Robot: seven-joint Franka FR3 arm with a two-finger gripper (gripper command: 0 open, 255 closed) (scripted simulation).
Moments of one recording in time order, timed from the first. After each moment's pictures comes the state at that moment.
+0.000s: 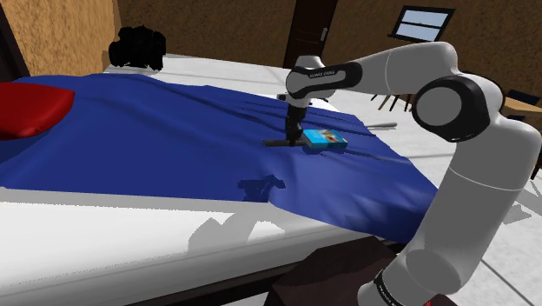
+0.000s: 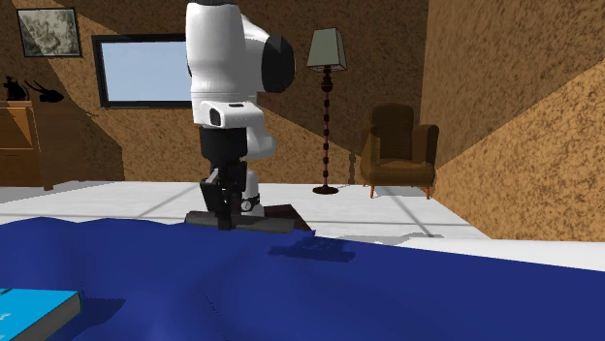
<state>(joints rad) -0.02 0.21 -0.12 -1.80 0.04 1.93 -1.29</state>
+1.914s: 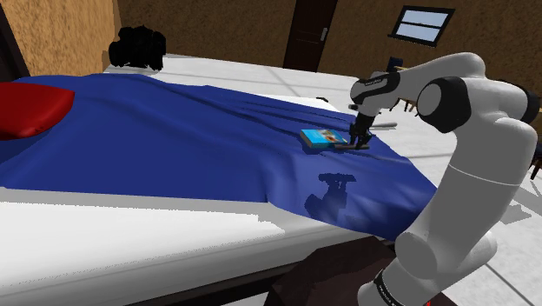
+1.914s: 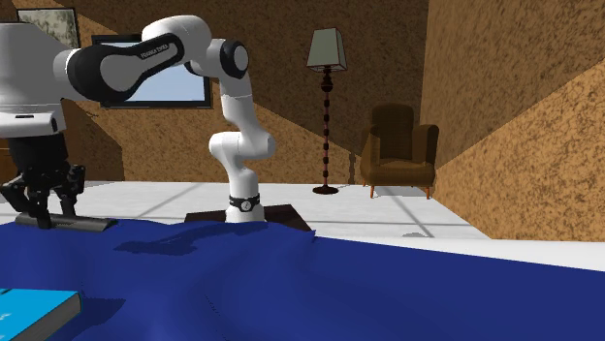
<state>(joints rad) -0.37 0.25 -0.36 -1.81 0.06 1.97 -1.90</state>
